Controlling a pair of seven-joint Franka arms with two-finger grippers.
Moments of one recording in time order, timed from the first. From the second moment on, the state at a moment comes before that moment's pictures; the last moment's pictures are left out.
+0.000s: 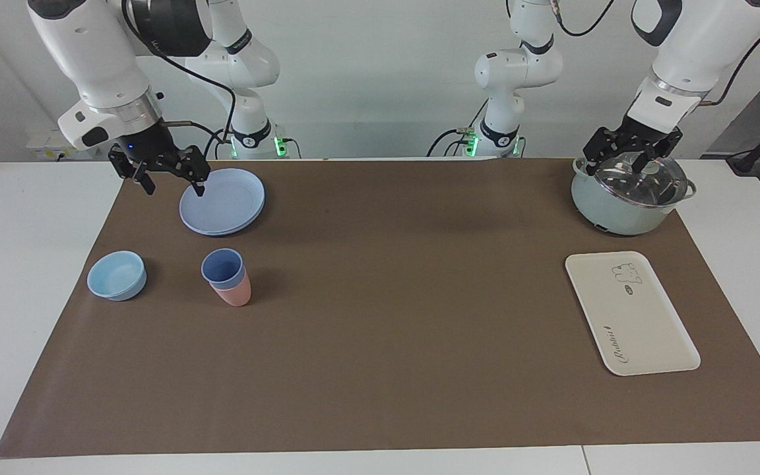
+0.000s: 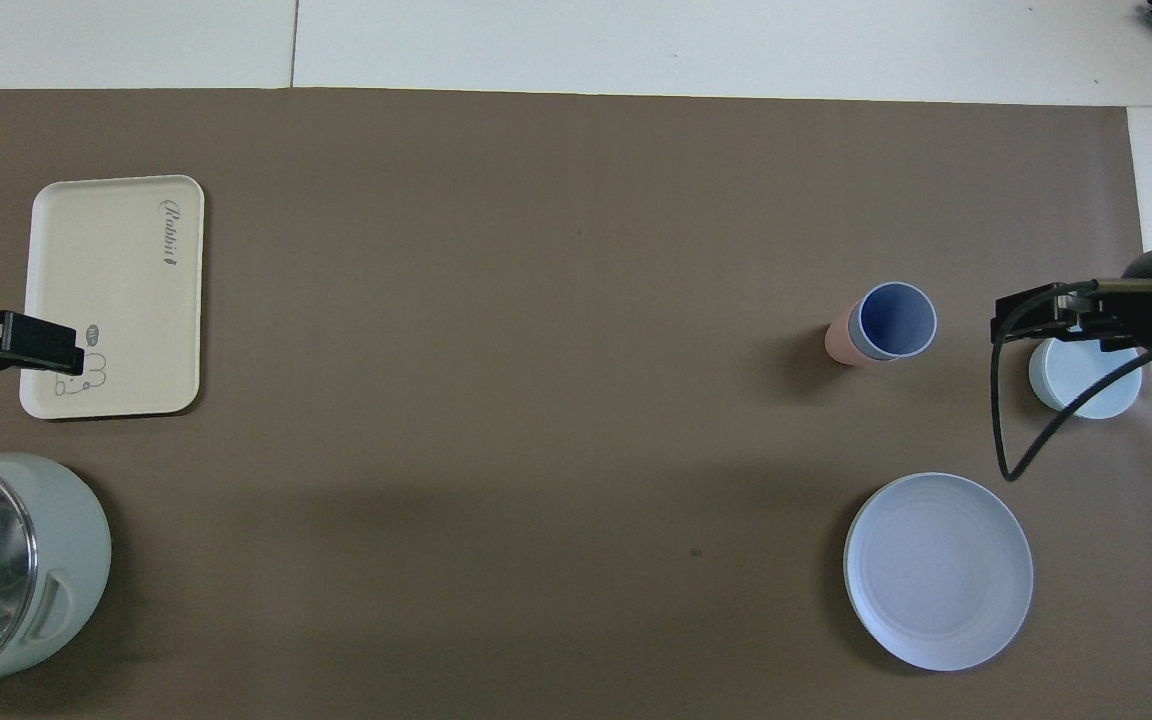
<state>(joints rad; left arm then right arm) 0.06 -0.09 -0.09 -1.70 -0.01 1.58 0.00 0.02 -0.04 -0.01 -1.70 0.01 1.67 0.10</state>
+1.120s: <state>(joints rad) 0.06 -0.09 -0.09 -1.70 -0.01 1.58 0.00 0.00 -0.03 -0.02 -1.69 0.01 1.70 0.29</state>
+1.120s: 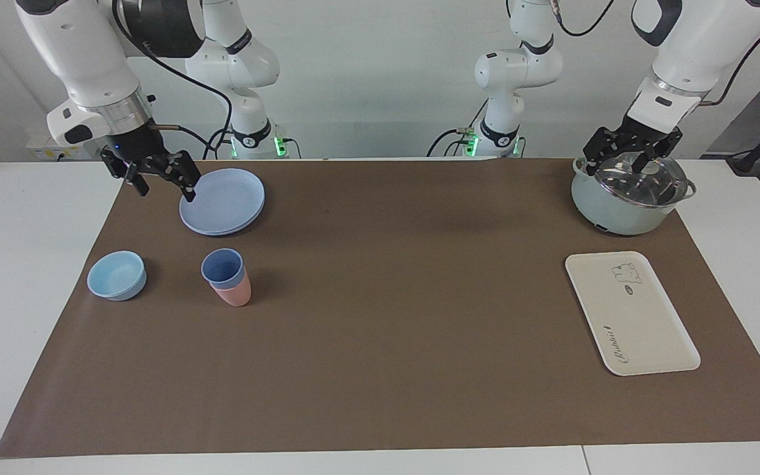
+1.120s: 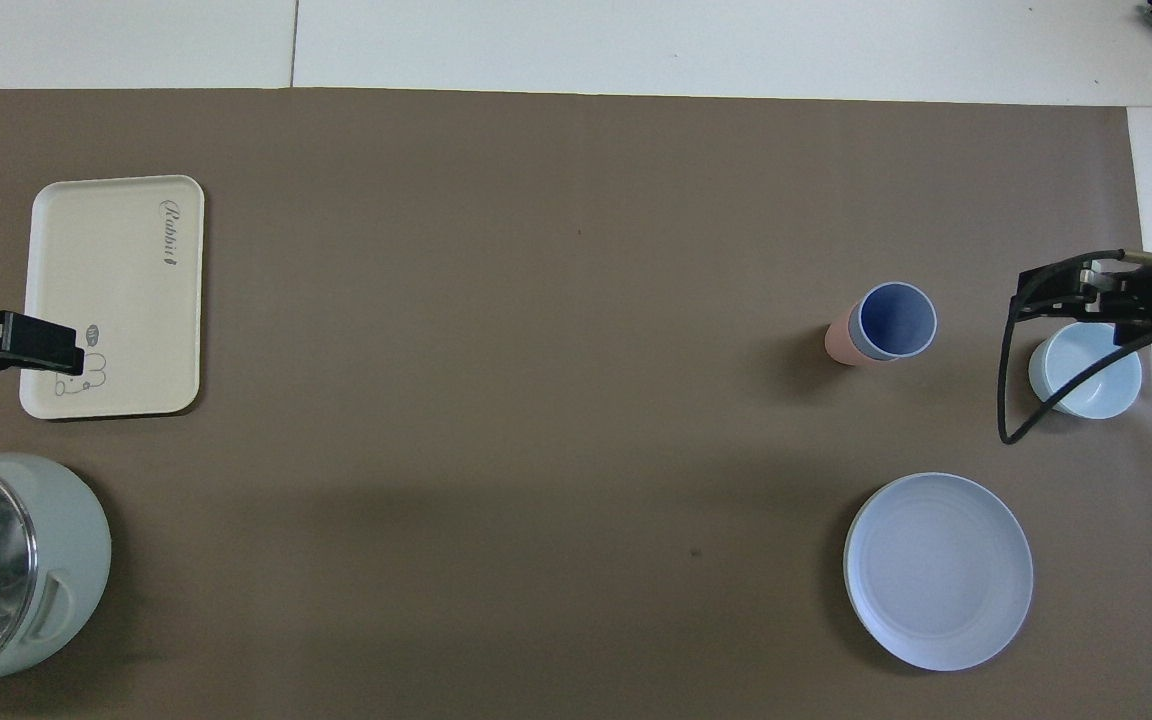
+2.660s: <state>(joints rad) 0.06 -0.09 -0.09 -1.70 -0.01 1.58 0.00 -0.23 0.46 -0.02 -1.60 0.49 1.83 0.84</state>
